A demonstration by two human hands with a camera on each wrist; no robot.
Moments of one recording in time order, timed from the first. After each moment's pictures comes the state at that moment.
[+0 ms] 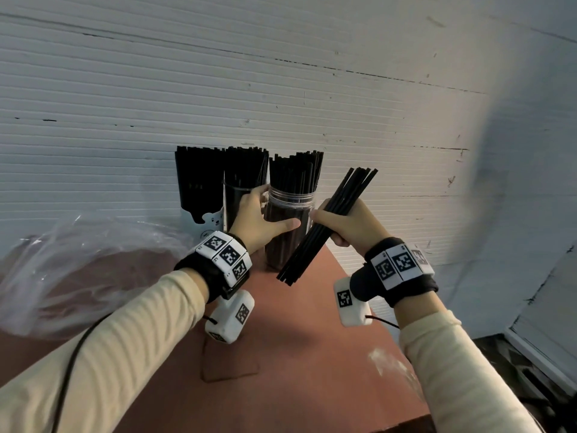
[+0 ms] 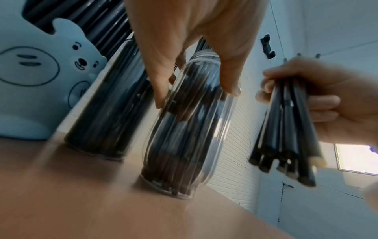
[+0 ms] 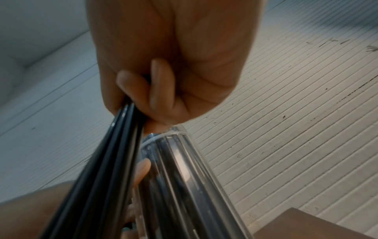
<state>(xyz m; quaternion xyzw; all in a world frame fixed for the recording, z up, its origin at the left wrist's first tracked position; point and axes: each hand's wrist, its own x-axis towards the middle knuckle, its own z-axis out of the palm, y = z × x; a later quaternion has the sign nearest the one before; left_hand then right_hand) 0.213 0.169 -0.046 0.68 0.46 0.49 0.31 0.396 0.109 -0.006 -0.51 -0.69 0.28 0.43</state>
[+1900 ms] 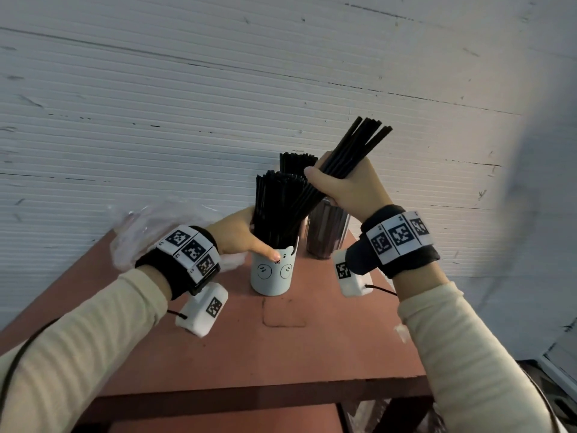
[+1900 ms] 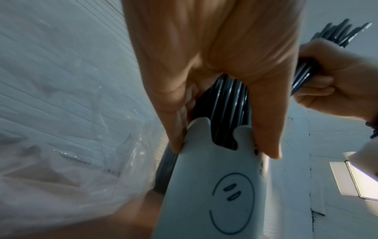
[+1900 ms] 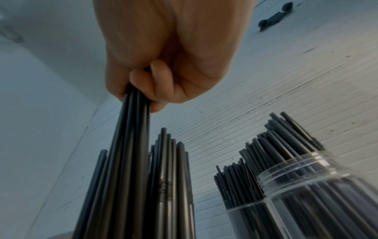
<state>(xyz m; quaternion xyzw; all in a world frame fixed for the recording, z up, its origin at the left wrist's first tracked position) 0.089 0.059 -0.015 0.77 0.44 0.30 0.35 0.296 0.042 0.062 -0.39 -0.77 0.16 0.48</state>
